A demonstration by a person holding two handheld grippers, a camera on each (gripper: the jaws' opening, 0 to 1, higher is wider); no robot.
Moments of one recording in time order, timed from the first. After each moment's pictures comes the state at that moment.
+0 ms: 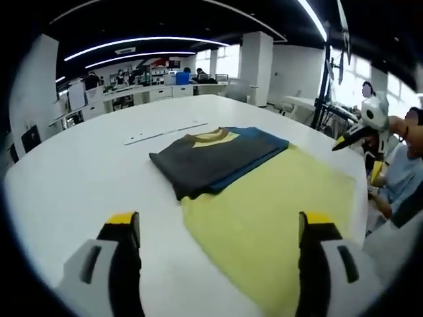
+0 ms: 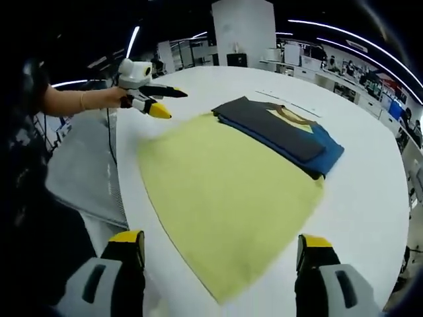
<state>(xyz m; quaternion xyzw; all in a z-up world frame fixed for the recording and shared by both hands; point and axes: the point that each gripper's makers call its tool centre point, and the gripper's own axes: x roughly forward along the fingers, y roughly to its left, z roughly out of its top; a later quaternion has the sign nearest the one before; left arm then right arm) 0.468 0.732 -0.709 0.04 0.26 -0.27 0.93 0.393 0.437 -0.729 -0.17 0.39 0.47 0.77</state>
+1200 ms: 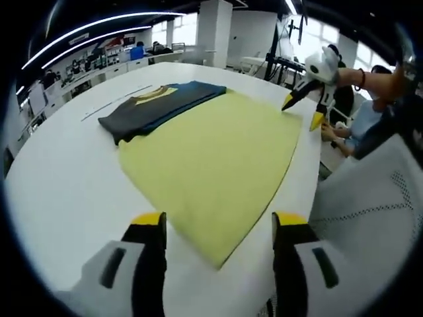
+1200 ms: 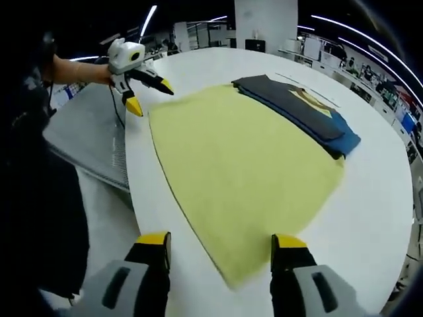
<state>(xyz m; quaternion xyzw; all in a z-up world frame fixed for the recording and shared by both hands) 0.352 0.702 -0.758 0.11 0.36 -0.38 0.85 0.363 0.423 -0.766 -0.23 0.41 0.49 0.74</state>
